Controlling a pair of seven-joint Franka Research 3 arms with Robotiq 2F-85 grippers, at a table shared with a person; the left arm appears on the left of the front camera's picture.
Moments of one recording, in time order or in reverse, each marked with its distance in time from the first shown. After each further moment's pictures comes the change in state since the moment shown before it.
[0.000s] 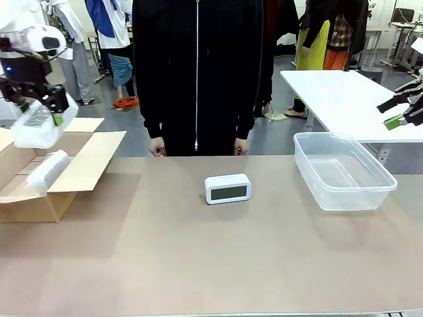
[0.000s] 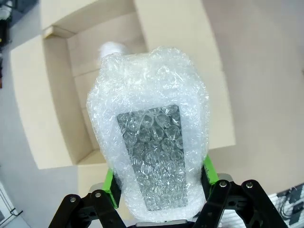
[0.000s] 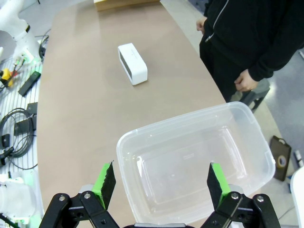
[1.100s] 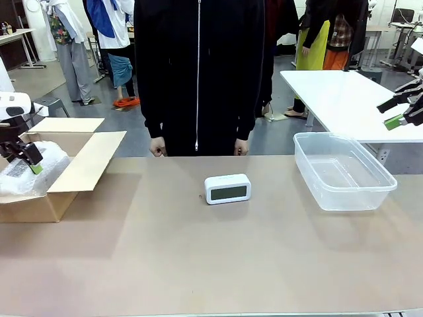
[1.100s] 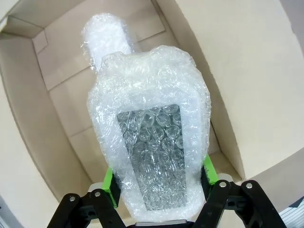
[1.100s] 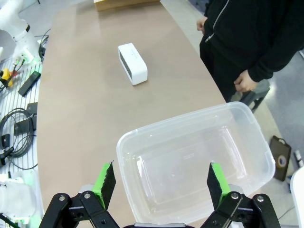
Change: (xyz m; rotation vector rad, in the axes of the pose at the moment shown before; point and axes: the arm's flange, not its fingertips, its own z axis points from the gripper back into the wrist) left arm -0.037 0.081 -0.159 -0.152 -0.021 -0.184; right arm 0.000 0.000 0.000 0.000 0.000 0.000
